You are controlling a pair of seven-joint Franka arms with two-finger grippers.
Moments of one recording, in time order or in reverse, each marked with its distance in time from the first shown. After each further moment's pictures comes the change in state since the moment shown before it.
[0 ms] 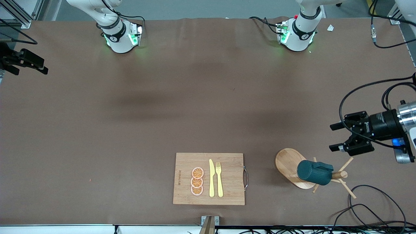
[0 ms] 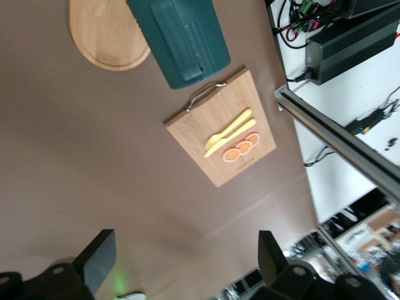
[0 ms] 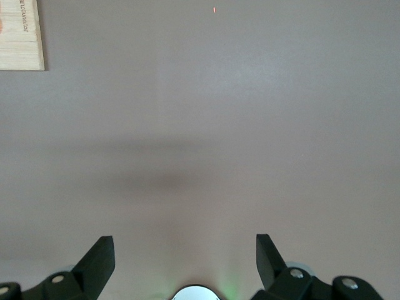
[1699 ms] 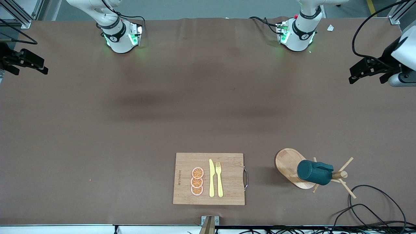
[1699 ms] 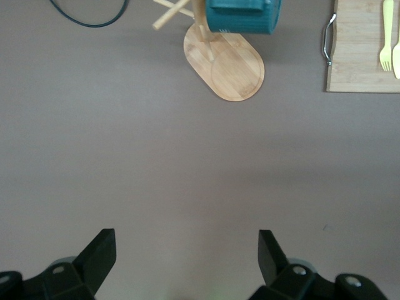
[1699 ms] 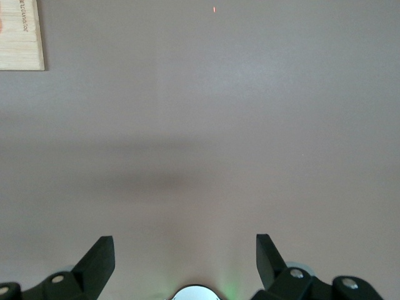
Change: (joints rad) left arm -0.114 -0.410 -0.002 -0.247 0.643 -0.173 0.740; right arm 0.000 0.000 0.000 0.000 0.000 0.000 0.000
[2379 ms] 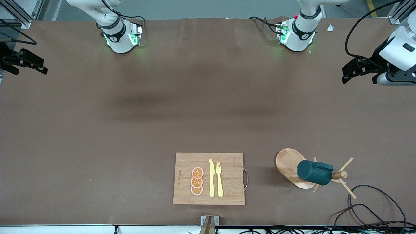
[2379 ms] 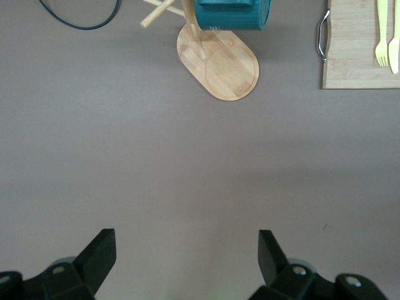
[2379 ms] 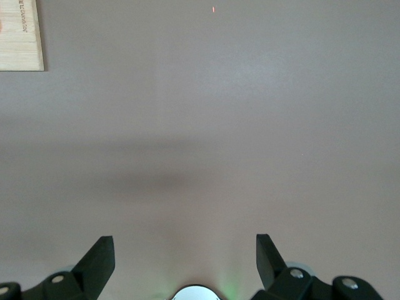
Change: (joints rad) left arm 0.006 -0.027 -0.020 -0.049 0.001 0.033 -0.001; right arm -0.001 0.000 -0.001 0.000 0.000 0.000 0.000
